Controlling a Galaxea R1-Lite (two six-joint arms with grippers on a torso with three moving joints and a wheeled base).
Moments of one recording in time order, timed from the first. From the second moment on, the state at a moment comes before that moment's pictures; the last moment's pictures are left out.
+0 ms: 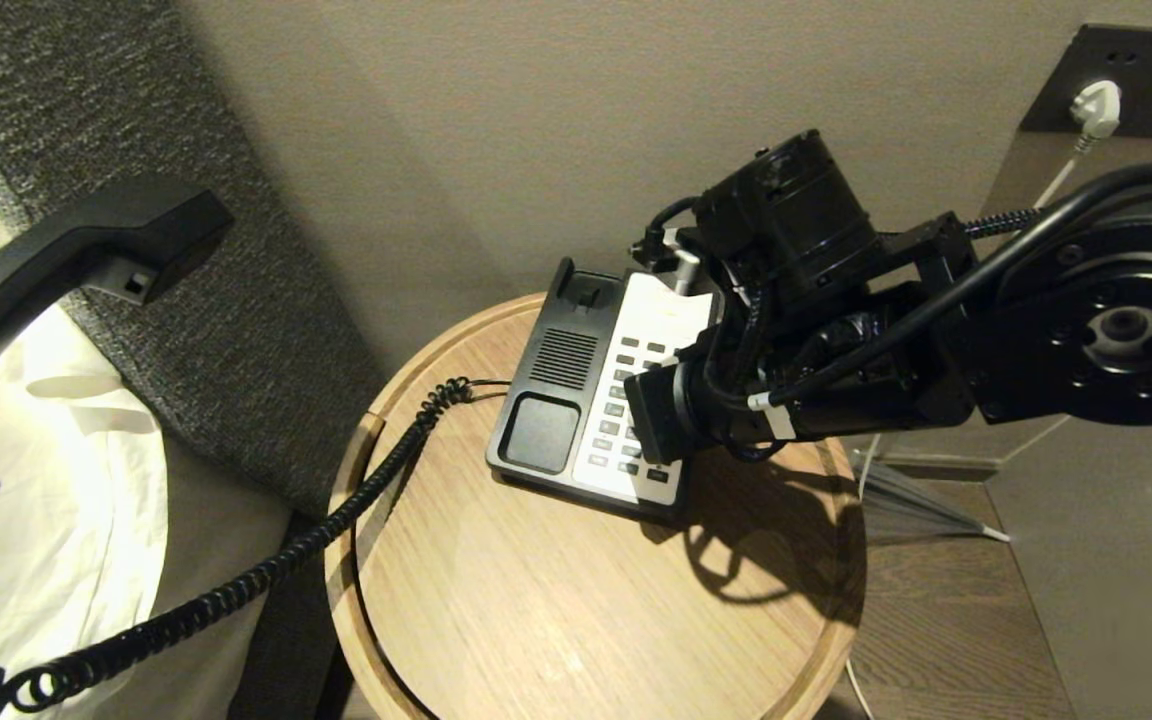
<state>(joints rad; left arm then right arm) -0.72 0.81 -1.08 0.43 0.22 -0.73 0.84 1.85 -1.55 0.40 -0.19 0.26</state>
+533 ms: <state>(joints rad) -0.72 0.81 -1.07 0.43 0.22 -0.73 0.84 1.82 -1.55 0.42 -0.19 0.25</state>
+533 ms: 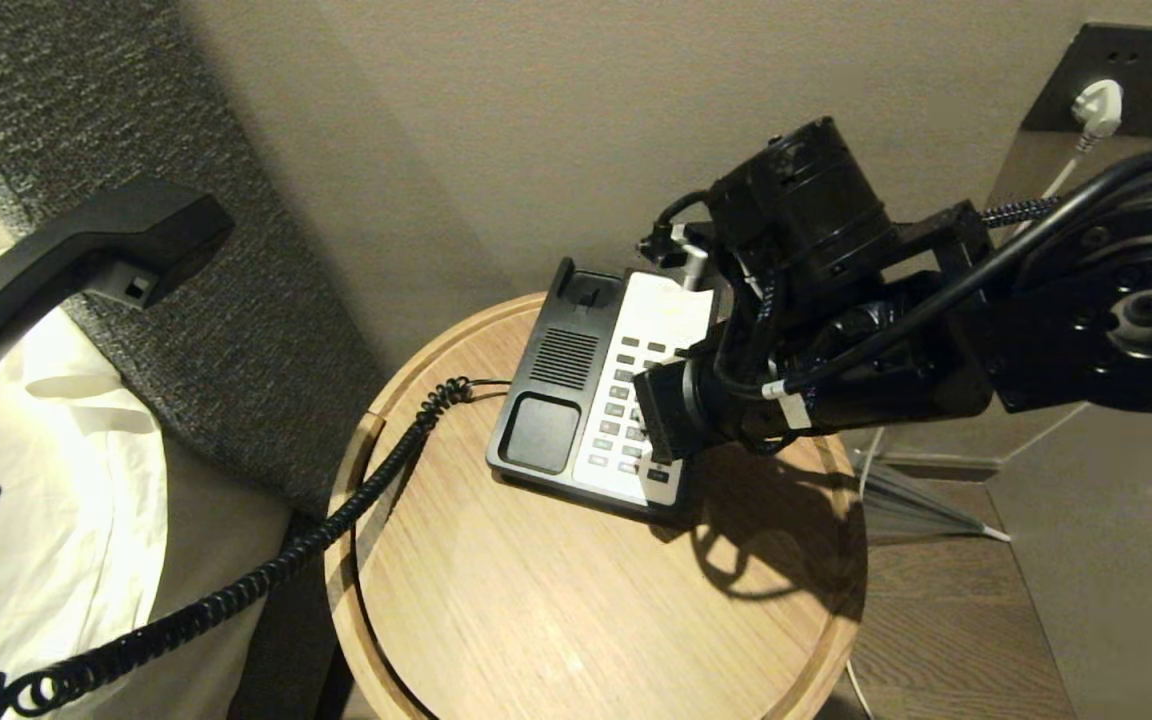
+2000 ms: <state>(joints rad) -0.72 0.79 -1.06 0.43 0.22 -0.73 0.89 1.79 -1.50 0.52 -0.18 0.26</state>
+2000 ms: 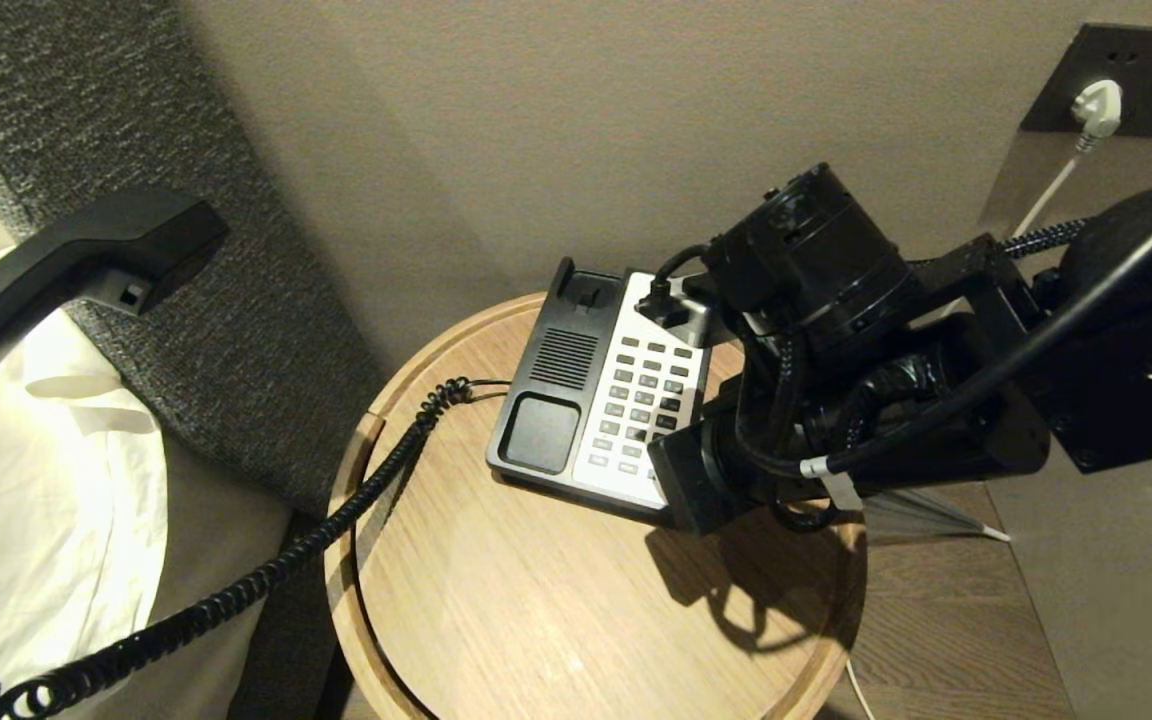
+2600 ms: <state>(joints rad) -0.72 0.79 -1.06 0.43 0.22 -0.73 0.89 1.80 -1.49 0.51 -0.18 0.26</state>
